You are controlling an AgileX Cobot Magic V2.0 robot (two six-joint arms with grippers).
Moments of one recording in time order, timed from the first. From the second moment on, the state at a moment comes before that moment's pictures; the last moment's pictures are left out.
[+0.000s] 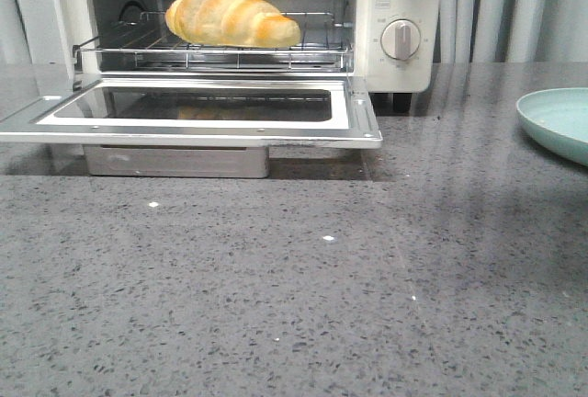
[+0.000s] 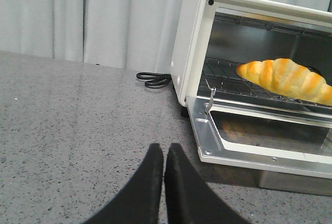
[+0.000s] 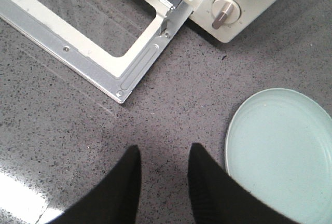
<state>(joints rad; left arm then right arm) -0.11 0.00 0.00 -0.10 0.05 -0.09 0.98 1.19 -1.31 -0.58 1.25 0.45</state>
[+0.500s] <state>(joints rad) -0.11 0.00 0.00 -0.10 0.05 -0.09 0.76 1.02 -1.03 -0.43 0.91 0.41</state>
